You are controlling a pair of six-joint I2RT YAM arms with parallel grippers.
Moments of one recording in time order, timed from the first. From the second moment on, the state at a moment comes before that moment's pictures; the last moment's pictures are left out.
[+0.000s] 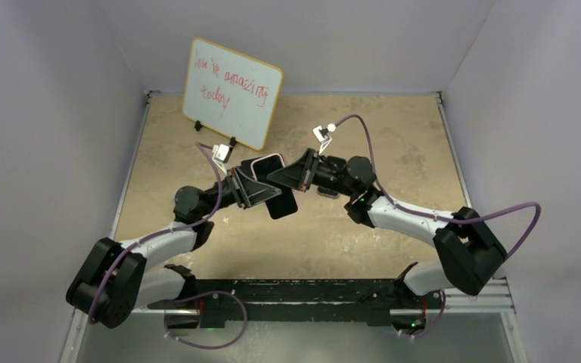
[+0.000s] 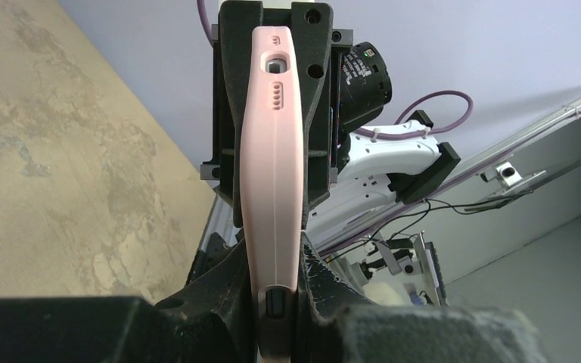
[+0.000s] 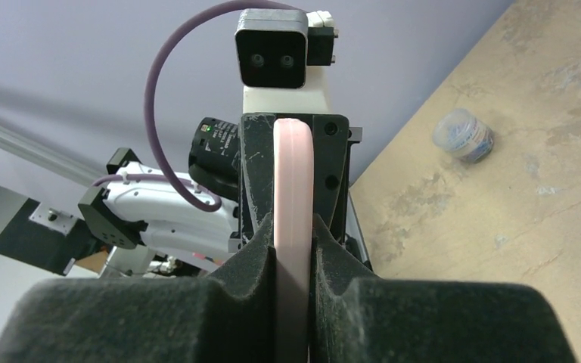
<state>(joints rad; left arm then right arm) -0.45 1.19 0.33 1.25 0.76 -1.34 0.72 1.43 0.73 0.90 -0.57 1.11</state>
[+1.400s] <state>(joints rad) -0.64 1.14 0.18 1.34 0.57 -1.32 0.72 1.11 0.47 0.89 -0.14 1.18</state>
